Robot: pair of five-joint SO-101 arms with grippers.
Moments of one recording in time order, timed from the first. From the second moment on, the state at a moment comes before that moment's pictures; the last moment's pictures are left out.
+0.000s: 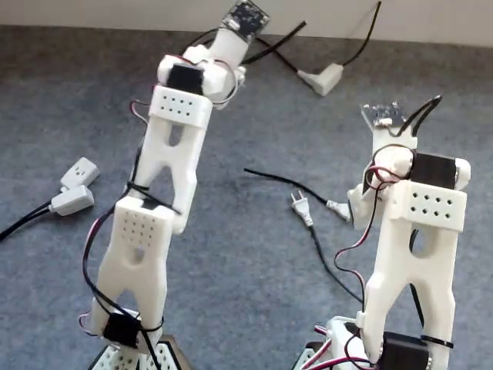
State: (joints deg) left arm 9.4 51.4 -69.9 71.0 -24.8; right arm 4.2 -23.5 12.9 98.9 20.4
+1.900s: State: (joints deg) left arm -39.1 2.0 21.3 61.8 -78.9; right arm 1.1 -23.6 26.2 95.6 20.4
